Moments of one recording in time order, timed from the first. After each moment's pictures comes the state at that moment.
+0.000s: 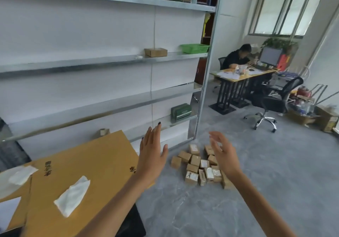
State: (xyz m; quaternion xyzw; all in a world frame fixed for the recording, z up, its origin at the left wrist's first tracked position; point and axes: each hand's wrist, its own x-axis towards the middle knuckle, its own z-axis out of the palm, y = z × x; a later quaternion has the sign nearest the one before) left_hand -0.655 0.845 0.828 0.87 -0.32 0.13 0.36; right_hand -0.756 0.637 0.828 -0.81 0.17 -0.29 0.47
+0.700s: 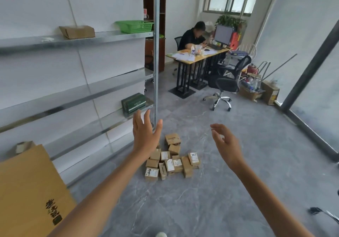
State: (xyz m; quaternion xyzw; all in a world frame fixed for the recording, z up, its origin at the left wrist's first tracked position) left_hand -0.582 0.516 0.795 0.85 -0.32 0.03 0.42; right_hand -0.771 0.353 0.804 -0.79 0.31 -0.33 0.41
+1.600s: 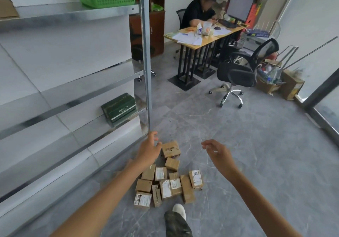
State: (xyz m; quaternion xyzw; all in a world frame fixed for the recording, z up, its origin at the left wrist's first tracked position) left_hand -0.295 0.203 0.679 0.85 -0.27 -0.24 0.39; right_hand -0.473 0.038 0.694 -0.81 0.35 -0.15 0.45
